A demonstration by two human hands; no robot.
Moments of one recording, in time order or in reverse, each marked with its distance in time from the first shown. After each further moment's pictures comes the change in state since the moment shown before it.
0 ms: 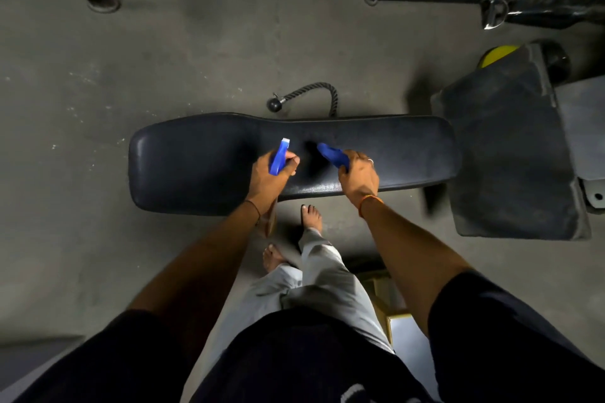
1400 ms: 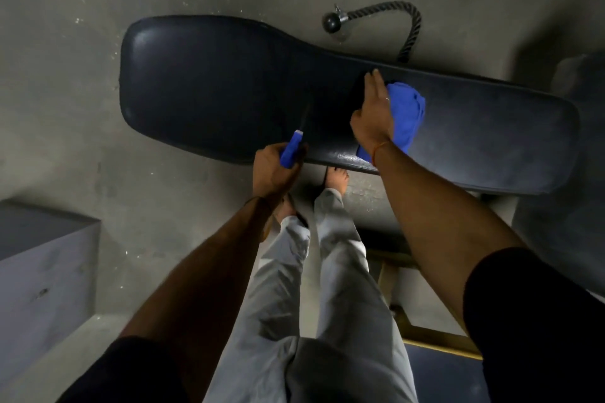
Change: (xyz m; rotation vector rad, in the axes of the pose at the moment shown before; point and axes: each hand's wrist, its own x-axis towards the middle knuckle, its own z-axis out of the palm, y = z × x) left_hand 0.020 -0.125 0.040 0.154 0.205 -0.292; right_hand 0.140 0.013 0.127 0.043 -0.194 -0.288
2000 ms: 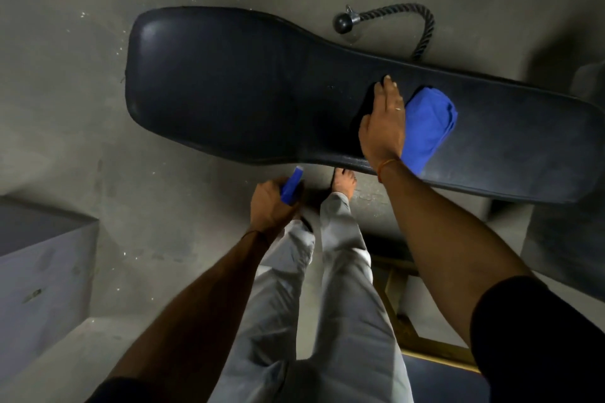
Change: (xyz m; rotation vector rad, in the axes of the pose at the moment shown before) left_hand -0.027 -0.072 -0.007 0.114 -0.046 -0.017; right_hand -0.017 0.002 0.033 -0.149 0.162 -0.074
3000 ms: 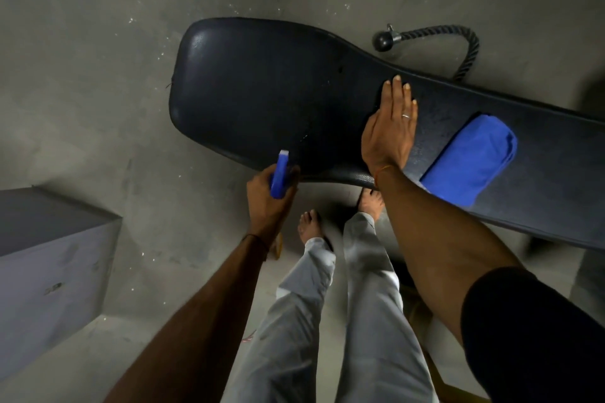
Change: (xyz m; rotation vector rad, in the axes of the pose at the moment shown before) left_hand 0.024 -0.012 -0.061 -0.270 0.301 0.036; right_hand 0.020 -0.077 0.050 -0.115 0.146 -0.047
